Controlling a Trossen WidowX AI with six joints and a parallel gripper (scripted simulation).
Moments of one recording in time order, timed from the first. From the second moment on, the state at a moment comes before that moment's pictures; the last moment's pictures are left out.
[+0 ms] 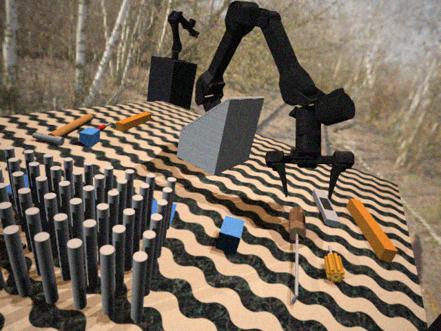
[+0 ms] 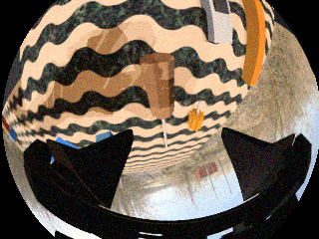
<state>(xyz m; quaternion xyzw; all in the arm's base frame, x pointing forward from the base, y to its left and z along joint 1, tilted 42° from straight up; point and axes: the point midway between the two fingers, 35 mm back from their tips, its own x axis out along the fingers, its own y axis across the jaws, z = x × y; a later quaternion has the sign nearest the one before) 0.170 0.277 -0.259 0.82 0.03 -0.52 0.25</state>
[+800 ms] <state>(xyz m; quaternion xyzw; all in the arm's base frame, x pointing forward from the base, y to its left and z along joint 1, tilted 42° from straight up) 0.172 0.272 -0.267 0.82 0.04 -0.52 0.25</state>
